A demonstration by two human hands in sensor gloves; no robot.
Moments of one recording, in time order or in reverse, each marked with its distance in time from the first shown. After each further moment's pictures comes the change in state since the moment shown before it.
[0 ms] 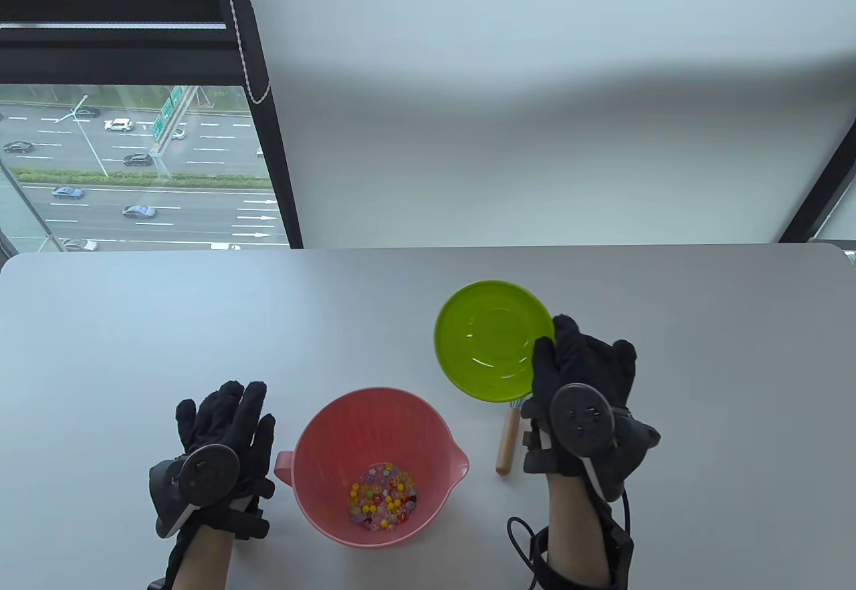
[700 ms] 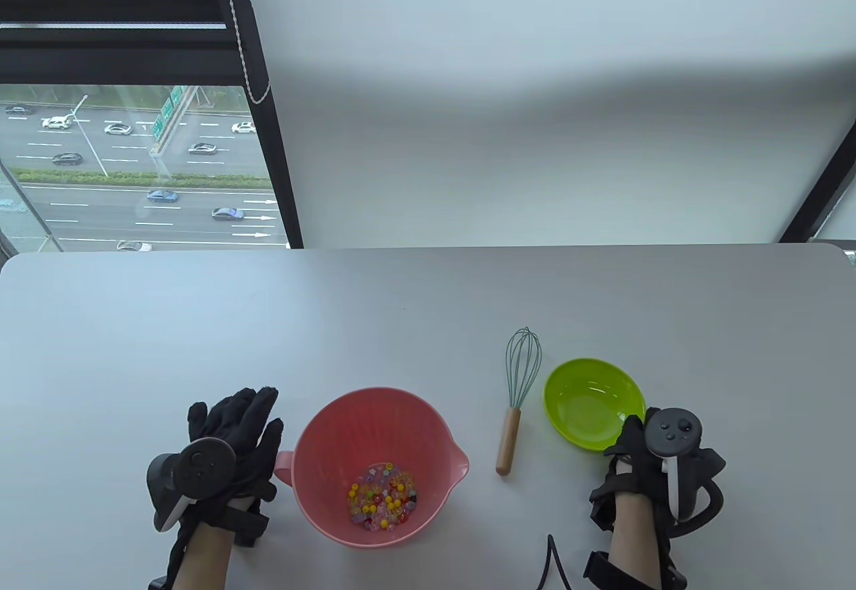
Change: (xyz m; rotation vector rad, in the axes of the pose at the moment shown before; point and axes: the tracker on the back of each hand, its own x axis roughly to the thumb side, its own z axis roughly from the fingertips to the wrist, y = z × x) left_hand -0.003 -0.007 -0.003 -0.088 -0.008 0.126; right_hand -0.159 0.056 0.019 0.341 0.524 0.186
